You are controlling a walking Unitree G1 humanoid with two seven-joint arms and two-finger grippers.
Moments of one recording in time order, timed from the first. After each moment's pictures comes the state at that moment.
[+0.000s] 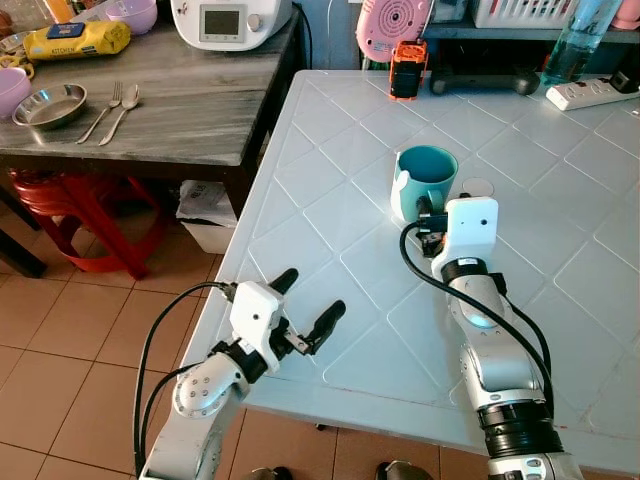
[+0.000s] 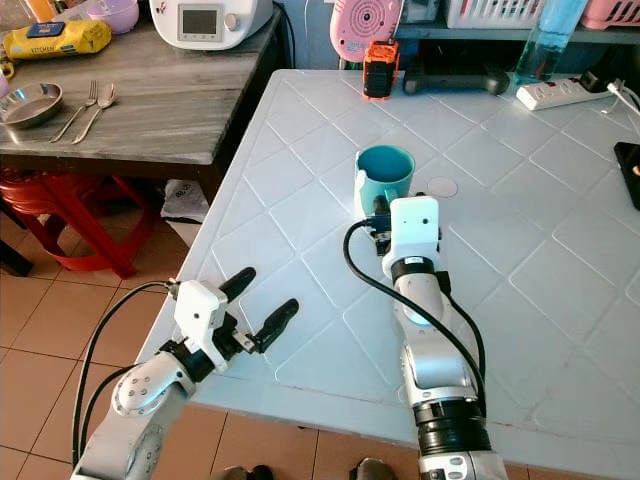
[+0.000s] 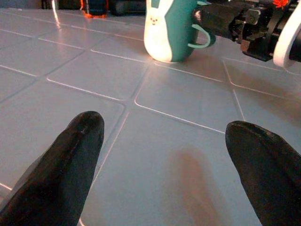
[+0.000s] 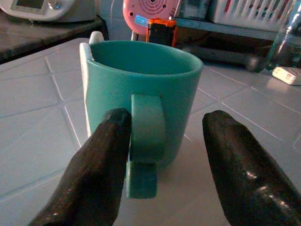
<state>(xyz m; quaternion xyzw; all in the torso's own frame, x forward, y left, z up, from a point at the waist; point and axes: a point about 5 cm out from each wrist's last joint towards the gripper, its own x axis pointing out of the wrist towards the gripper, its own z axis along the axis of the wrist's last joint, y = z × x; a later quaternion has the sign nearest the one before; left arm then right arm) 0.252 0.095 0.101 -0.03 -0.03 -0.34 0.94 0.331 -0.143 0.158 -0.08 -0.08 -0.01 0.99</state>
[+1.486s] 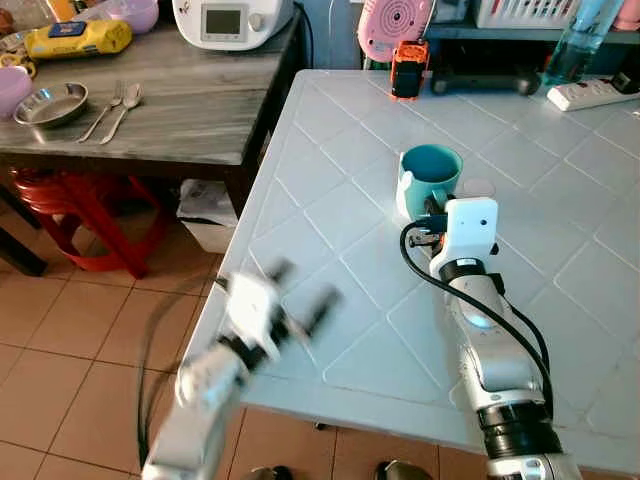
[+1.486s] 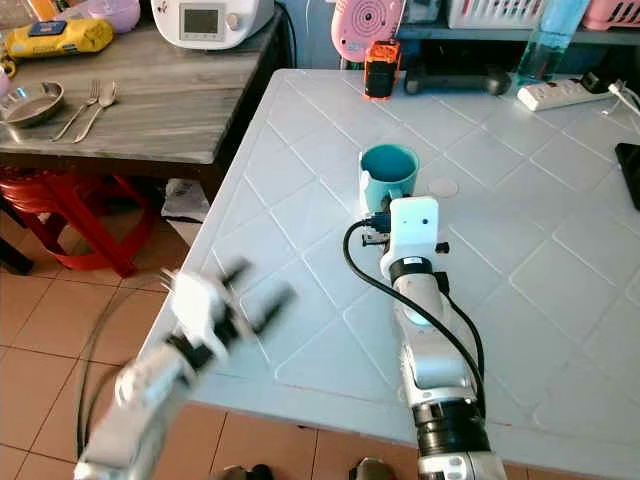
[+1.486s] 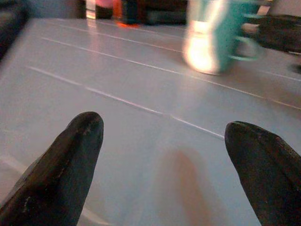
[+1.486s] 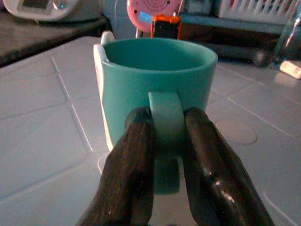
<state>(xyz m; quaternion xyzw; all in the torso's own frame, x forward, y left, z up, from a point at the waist) 0.268 0.105 0.107 -0.03 -0.04 -0.27 0.96 0.327 -0.145 0.160 -0.07 -0.08 -0.01 0.99</state>
